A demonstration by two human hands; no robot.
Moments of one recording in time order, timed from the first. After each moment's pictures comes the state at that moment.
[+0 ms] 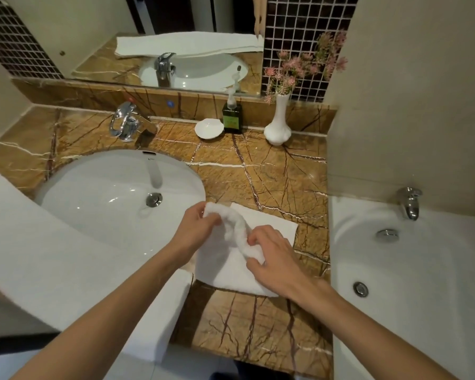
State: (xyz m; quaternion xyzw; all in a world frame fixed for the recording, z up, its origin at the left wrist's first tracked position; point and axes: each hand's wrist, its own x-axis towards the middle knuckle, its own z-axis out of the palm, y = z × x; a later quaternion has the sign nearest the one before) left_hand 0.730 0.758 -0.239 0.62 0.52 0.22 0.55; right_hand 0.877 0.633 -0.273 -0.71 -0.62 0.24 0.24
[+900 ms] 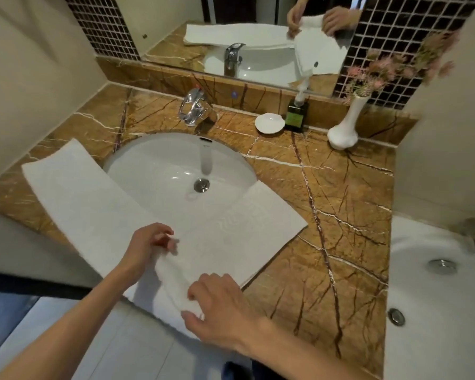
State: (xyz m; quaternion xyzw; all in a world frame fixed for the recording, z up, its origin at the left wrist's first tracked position) left_hand 0.533 0.772 -0.274 0.37 0.62 0.36 0.59; right_hand 0.697 0.636 -0.285 -0.52 -0.79 0.24 0.22
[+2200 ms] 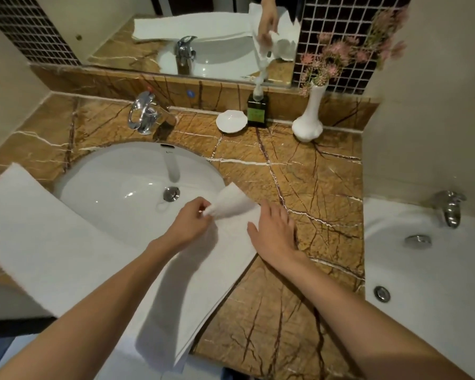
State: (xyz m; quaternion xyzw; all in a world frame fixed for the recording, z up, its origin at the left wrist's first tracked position) left_hand 0.682 0.835 -0.292 0.74 0.53 0.14 0.40; right_hand 0.852 0.736 -0.313 -0.82 -0.53 0.19 0.13
